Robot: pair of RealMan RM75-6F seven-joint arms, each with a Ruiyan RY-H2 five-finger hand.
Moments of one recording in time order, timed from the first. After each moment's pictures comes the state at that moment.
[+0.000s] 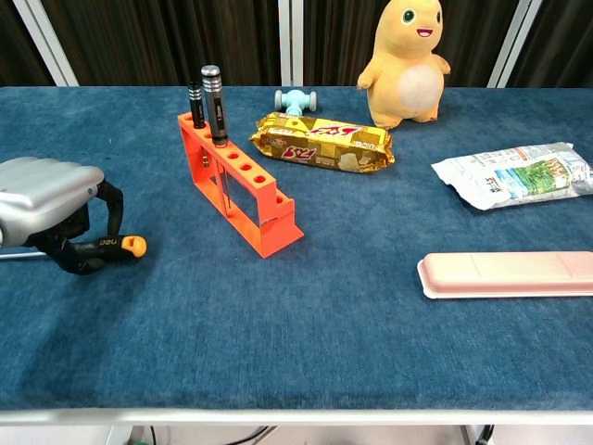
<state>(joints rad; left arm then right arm) -0.52 -1.66 -0.09 -1.78 0.88 1.35 0.98 0.04 -1.12 0.05 -1.46 -1.65 1.68 0.30</state>
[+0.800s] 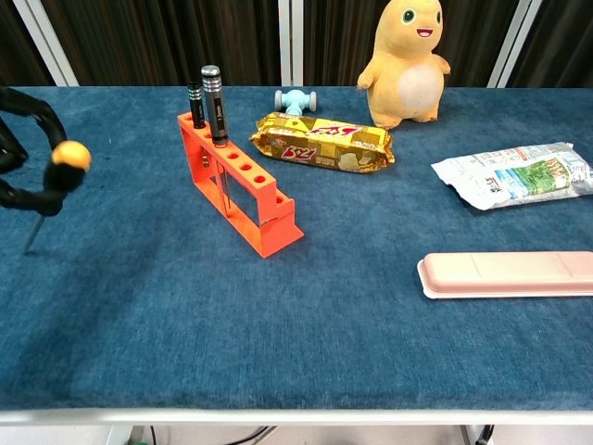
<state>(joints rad) -0.39 -1.43 -0.07 -2.00 1.14 1.46 0.48 0.04 -1.12 0.05 -1.45 -1.66 1.69 0.31</state>
